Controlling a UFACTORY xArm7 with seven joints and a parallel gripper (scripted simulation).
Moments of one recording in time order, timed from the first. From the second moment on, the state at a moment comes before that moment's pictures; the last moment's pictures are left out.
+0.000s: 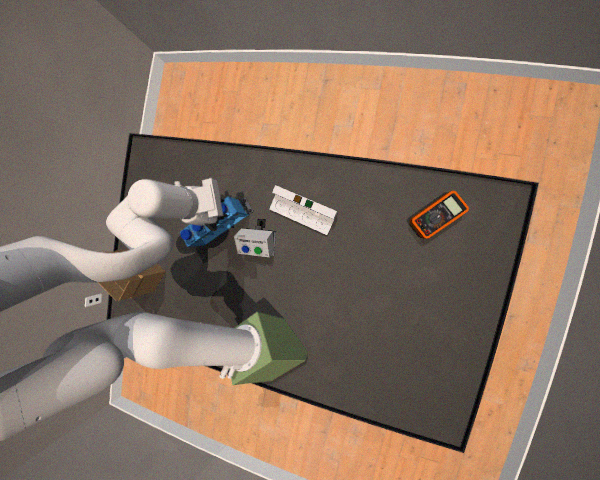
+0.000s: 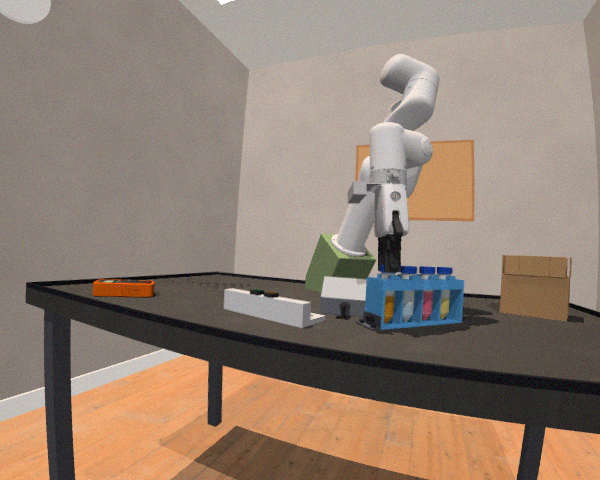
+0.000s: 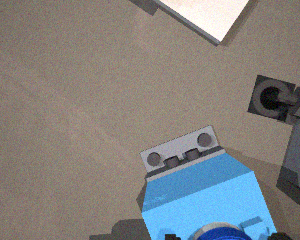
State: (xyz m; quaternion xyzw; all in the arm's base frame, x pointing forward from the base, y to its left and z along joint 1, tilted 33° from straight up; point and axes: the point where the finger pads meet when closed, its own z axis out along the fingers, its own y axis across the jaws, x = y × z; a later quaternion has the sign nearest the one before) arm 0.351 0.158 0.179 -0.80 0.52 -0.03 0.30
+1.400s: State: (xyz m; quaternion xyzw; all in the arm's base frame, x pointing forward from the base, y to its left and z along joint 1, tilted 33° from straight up) arm 0.350 0.158 0.179 -0.78 0.57 -0.03 0.27
